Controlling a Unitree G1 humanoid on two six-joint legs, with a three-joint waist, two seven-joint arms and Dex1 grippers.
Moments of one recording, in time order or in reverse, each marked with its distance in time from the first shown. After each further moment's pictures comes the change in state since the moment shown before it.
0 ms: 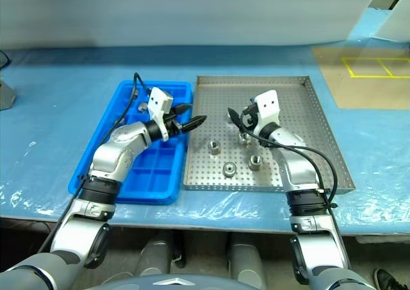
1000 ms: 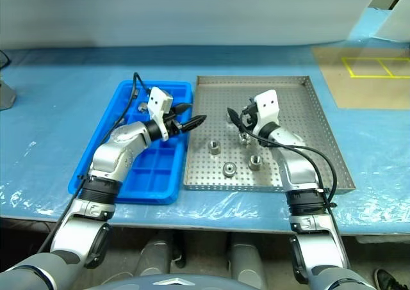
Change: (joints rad) left arm -0.001 0.002 0.000 0.001 0.000 -0.006 0.001; right arm -0.004 0.006 0.000 0.003 0.000 -0.001 0.005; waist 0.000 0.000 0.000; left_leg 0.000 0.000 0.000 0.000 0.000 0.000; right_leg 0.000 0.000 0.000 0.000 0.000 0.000
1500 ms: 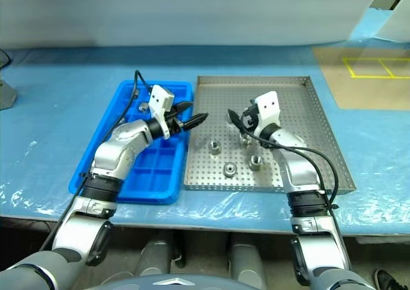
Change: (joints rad) left arm -0.024 -0.021 0.000 0.016 0.000 -0.003 -0.008; right arm 0.023 -0.028 -0.001 -0.015 0.000 0.004 0.013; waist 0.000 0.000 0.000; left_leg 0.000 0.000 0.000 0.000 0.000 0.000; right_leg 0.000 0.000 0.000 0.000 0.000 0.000
